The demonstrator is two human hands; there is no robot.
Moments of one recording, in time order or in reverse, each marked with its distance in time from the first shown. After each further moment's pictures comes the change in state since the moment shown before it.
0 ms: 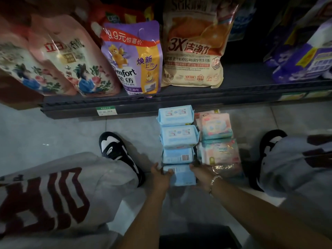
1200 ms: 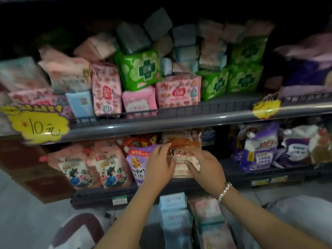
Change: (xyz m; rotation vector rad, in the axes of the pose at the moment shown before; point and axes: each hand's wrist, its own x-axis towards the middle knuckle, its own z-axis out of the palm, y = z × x) left_hand -0.202 0.291 -0.006 0.805 0.220 1.378; right_hand -0.249 -0.208 -0.060 -0.680 0.723 -1.563
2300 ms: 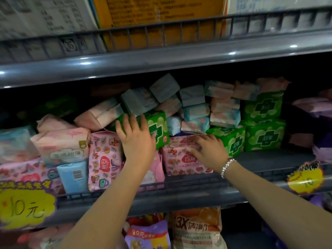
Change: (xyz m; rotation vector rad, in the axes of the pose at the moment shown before) left_hand 0.235 0.023 -0.131 0.770 0.578 -0.037; right_hand 0.273 0.009 -0.053 -0.328 -0.091 -0.047
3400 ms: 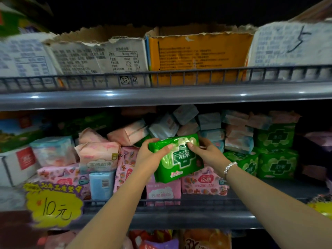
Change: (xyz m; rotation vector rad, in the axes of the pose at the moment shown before) left_hand -0.001 -0.043 -0.053 -1.495 -0.368 -0.558; right_hand 0.018 -0.076 -0.058 1.068 -0.116 0.210
